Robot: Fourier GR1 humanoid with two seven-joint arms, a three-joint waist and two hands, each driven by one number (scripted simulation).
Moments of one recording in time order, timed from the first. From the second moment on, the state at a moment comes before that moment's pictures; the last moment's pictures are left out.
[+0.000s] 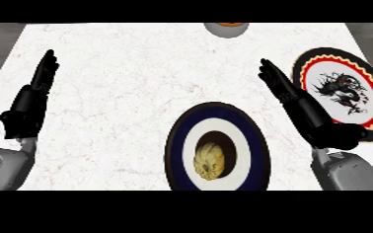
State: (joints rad) left arm -0.22 0.57 -0.17 -1.36 0.18 0.29 -0.19; right arm -0.22 -0.37 0.25 -1.63 -0.22 0.08 -0.01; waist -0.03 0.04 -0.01
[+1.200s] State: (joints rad) left arm -0.17 0.43 -0.18 -1.36 0.30 0.22 0.08; right arm -0.01 -0.53 0.66 -1.93 1.02 -0.28 -0.10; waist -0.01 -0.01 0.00
